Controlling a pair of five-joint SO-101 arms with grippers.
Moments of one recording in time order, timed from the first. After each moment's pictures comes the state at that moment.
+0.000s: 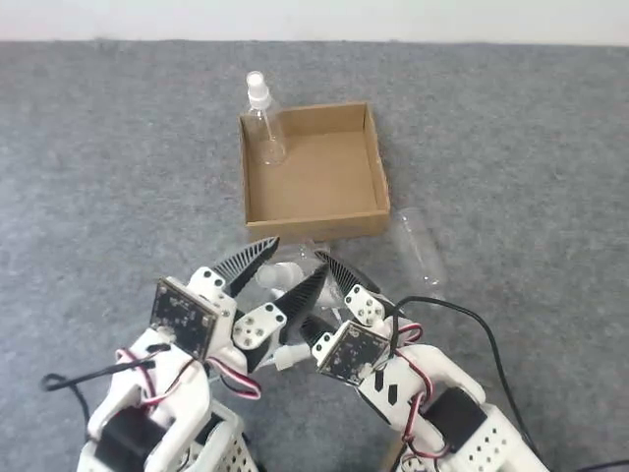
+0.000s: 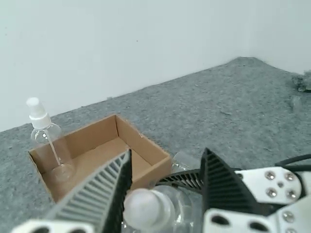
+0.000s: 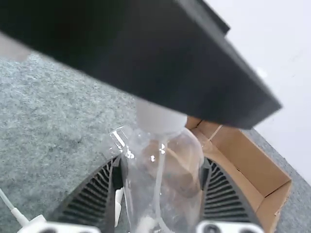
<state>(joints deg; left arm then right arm) 25.5 -100.5 66.9 62.2 4.4 -48.1 -101.9 91.6 34.2 24.6</state>
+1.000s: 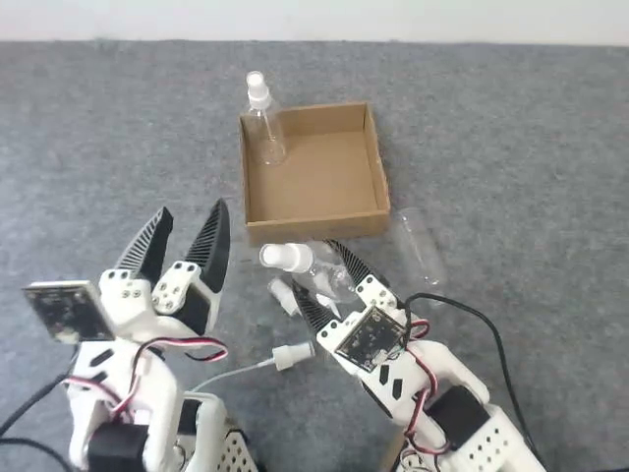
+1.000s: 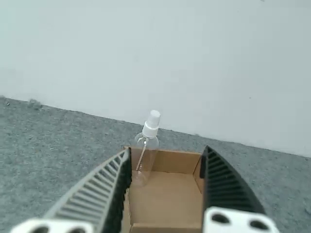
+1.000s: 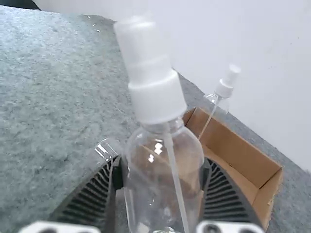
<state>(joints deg) -2.3 -100.5 64.8 58.0 20.2 -44.7 -101.9 91.6 31.6 18.3</state>
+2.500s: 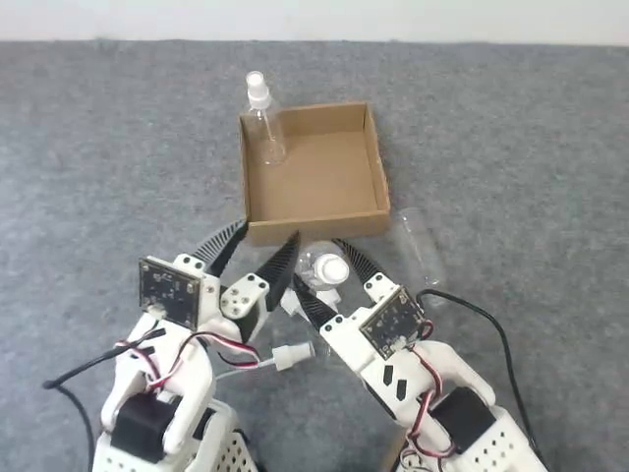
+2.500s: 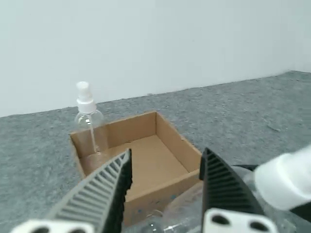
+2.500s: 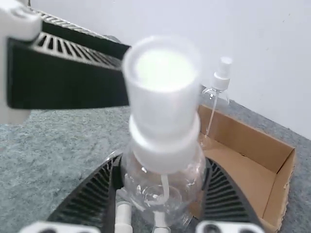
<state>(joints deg) 13.8 -100.4 74.3 53.6 7.1 -44.4 -102.0 88.4 34.3 7.4</state>
